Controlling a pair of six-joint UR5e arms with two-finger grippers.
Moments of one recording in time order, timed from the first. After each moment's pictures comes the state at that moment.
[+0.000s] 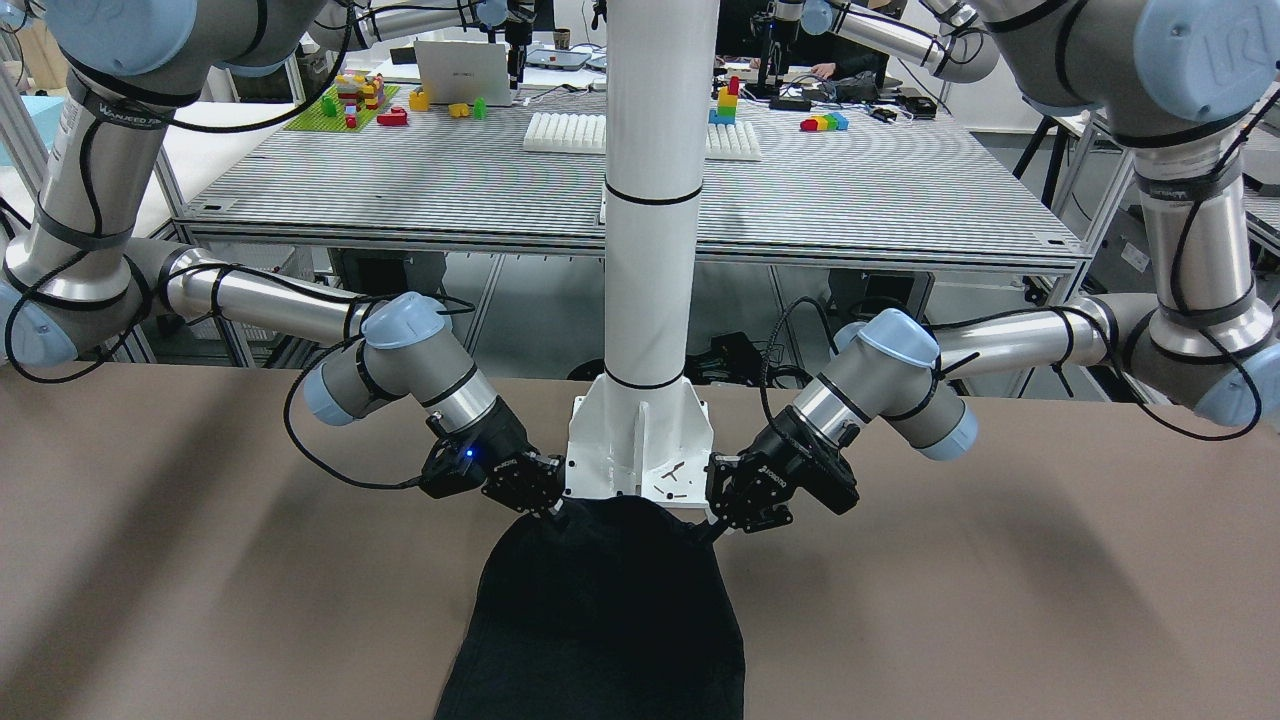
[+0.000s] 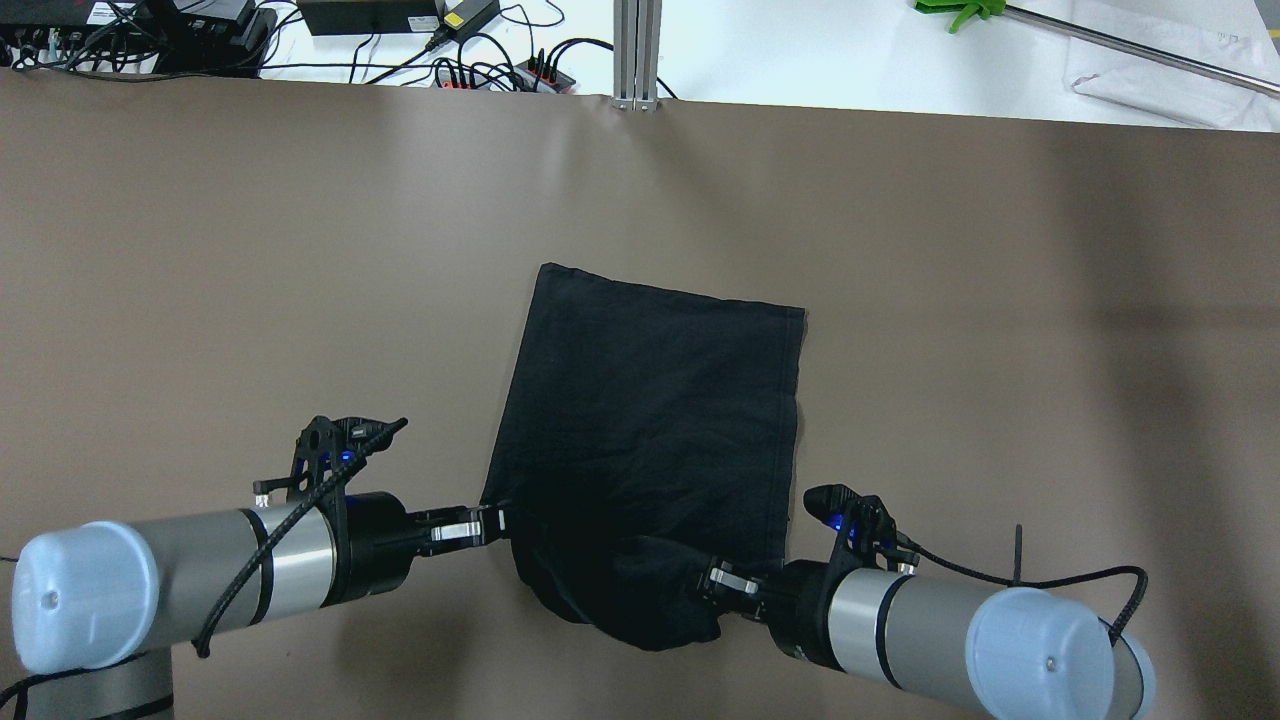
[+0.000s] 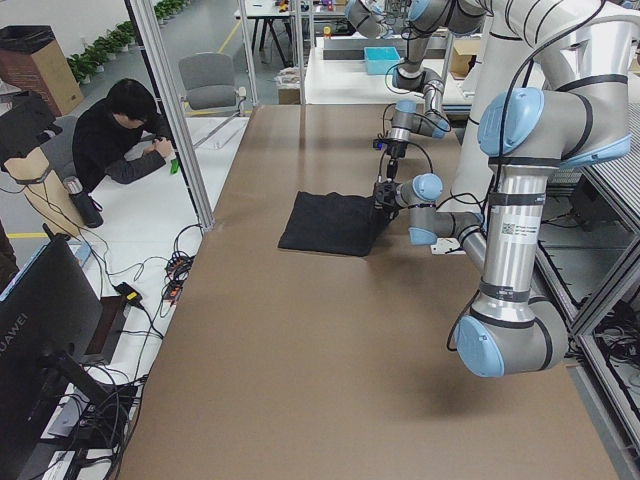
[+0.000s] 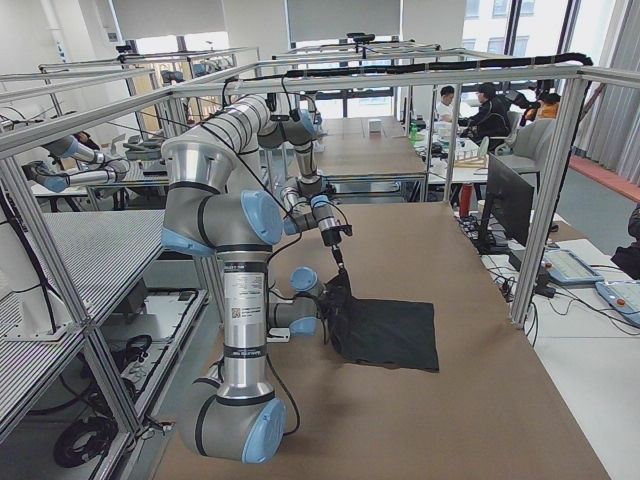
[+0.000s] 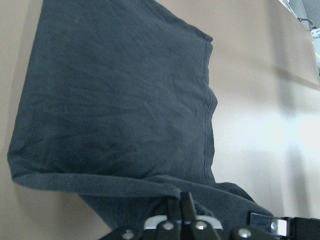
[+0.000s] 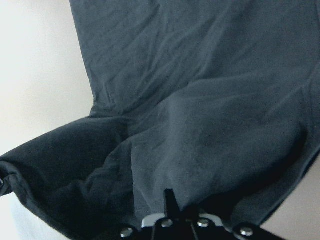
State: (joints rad) left arm -0.35 -1.81 -2.05 -2.38 -1.55 -1.49; right arm 0.30 -1.38 2.07 -0.85 1.61 1.77
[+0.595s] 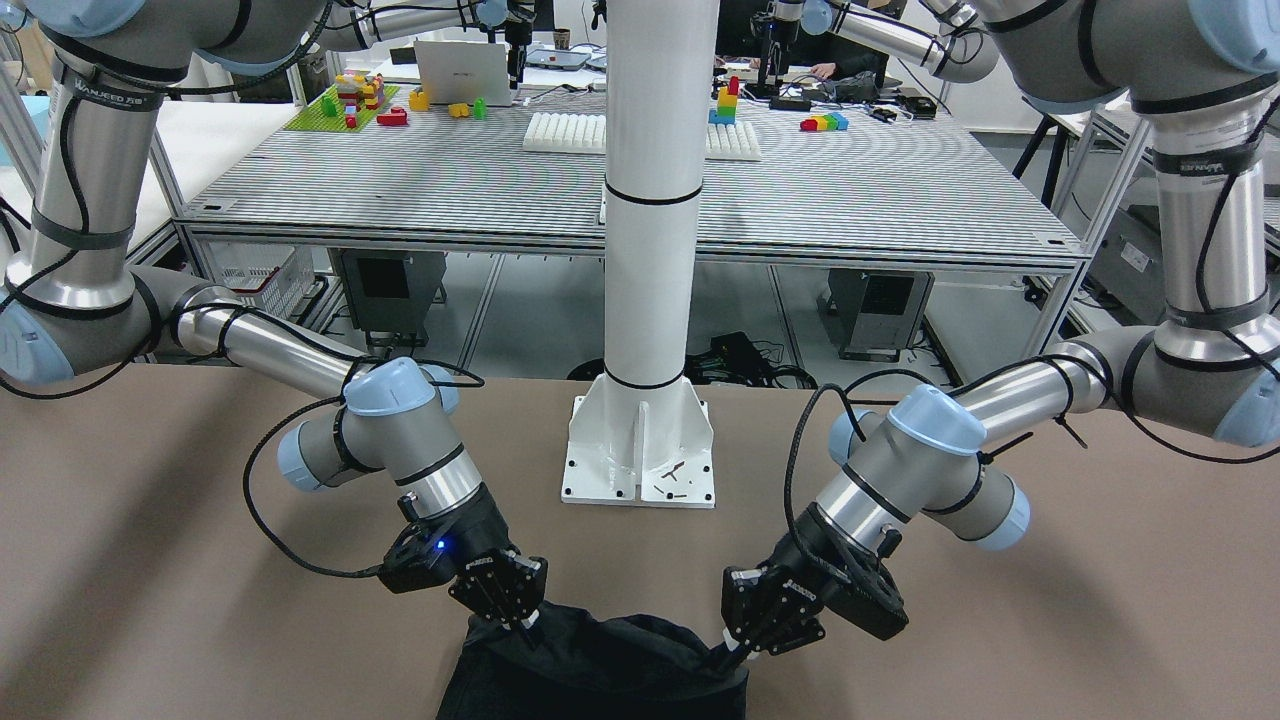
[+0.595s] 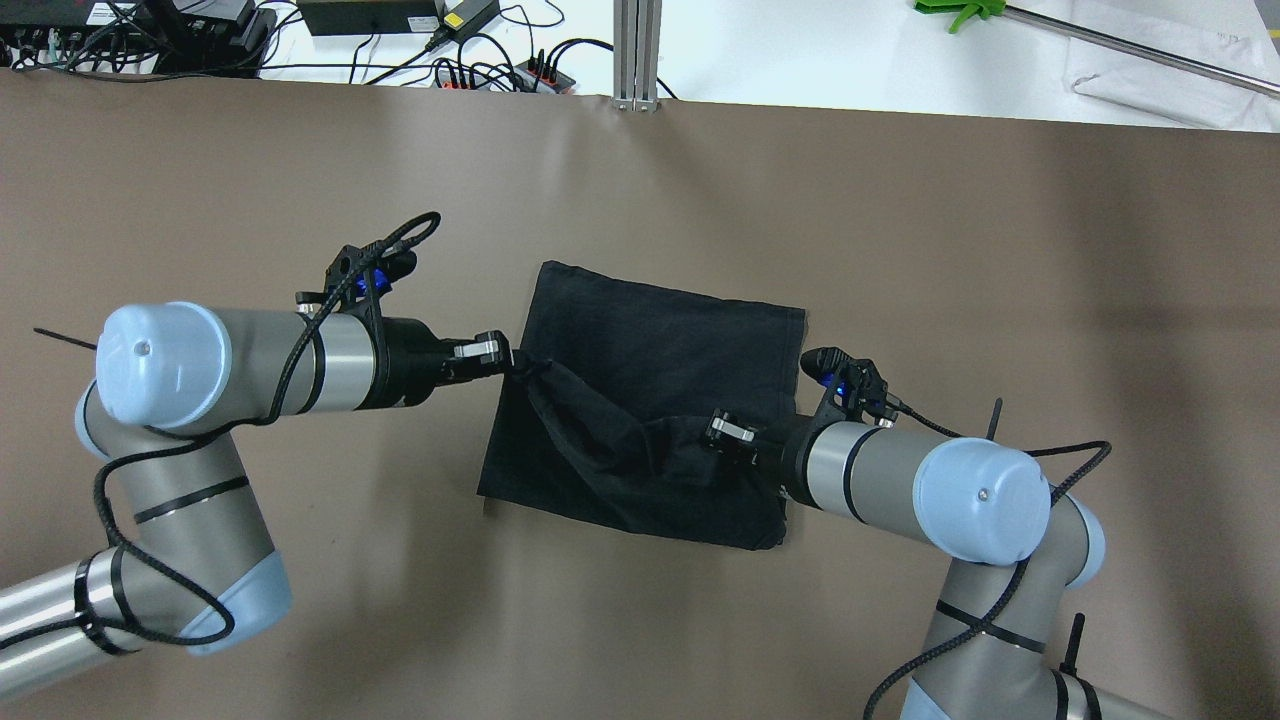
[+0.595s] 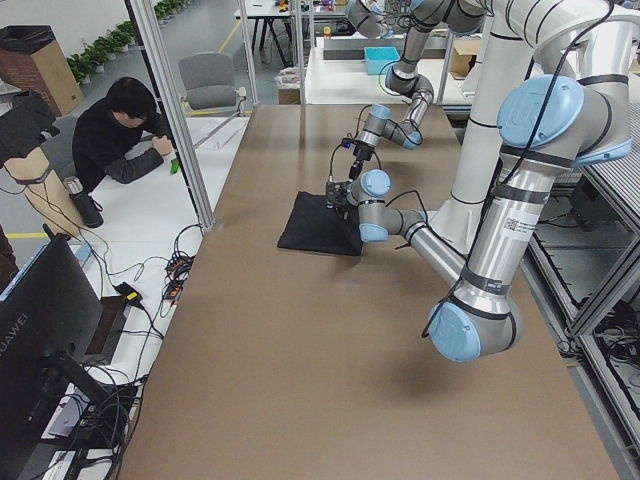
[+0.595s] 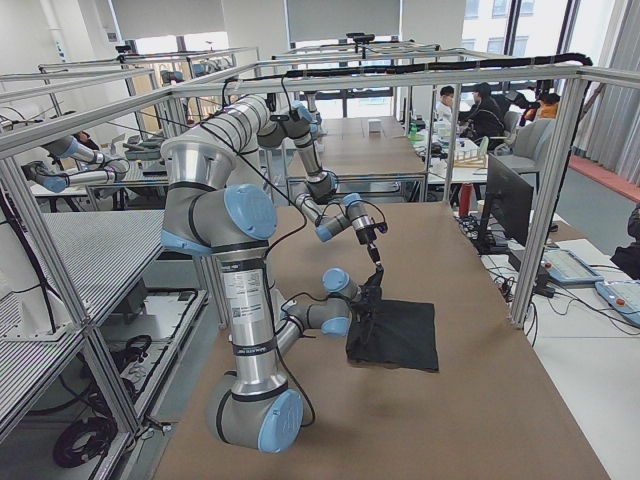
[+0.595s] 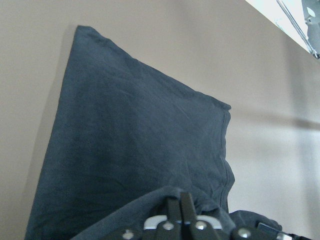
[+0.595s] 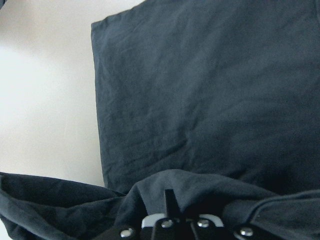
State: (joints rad) left arm -0.63 -2.00 -1.81 -2.38 -1.78 -1.50; right arm 0.50 -1.24 1.87 -0.85 1.62 1.67
